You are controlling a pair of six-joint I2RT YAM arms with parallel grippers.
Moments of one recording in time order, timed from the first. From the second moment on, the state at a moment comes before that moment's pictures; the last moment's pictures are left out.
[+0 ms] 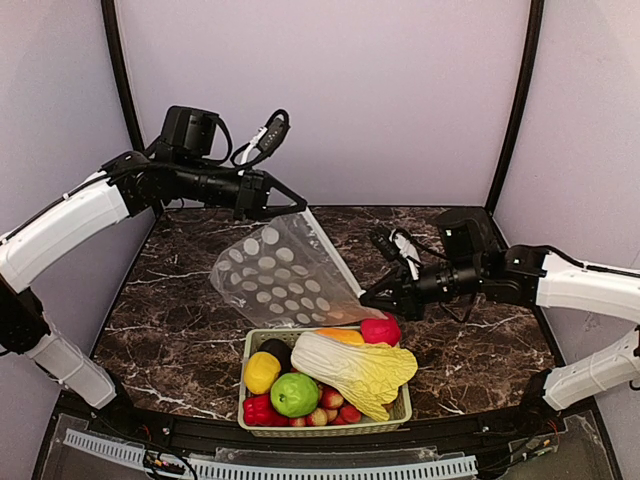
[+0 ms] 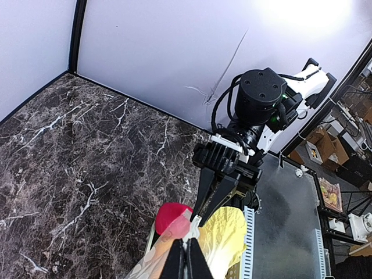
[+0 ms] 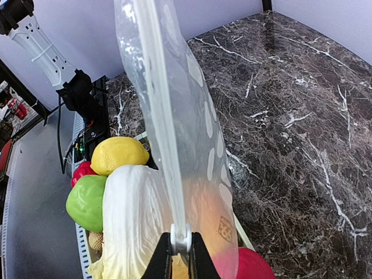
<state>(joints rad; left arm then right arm) -0.71 1.47 1.57 -0.54 0.72 -0.09 0.88 1.19 0.89 -0.24 -0.46 0.09</state>
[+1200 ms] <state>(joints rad) -0.57 1.44 1.56 -0.52 0.74 -0.16 0.88 1.18 0.83 -0.24 -0.42 0.13</state>
